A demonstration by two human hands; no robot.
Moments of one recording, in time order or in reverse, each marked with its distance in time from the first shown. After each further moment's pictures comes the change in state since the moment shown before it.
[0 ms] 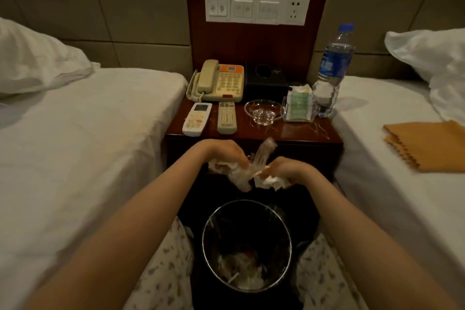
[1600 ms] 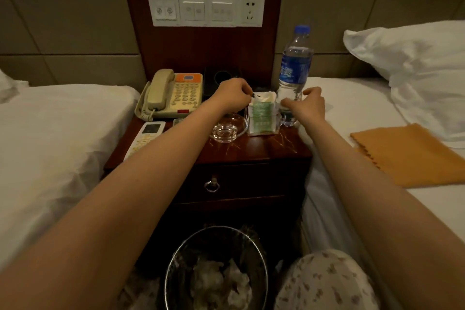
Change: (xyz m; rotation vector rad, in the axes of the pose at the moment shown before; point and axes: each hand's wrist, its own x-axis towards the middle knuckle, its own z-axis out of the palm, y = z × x) left_hand 0.079 0.131 -0.071 0.006 0.593 0.350; right_hand 0.005 -0.003 -0.158 0.415 1.021 -0.105
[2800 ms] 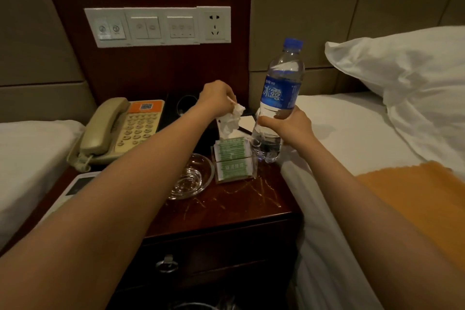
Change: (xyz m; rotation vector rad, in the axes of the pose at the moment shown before) left_hand 0.139 0.008 0.032 0.143 0.146 -0.034; right_hand 0.083 0.021 0.008 0.072 -0.107 -0.154
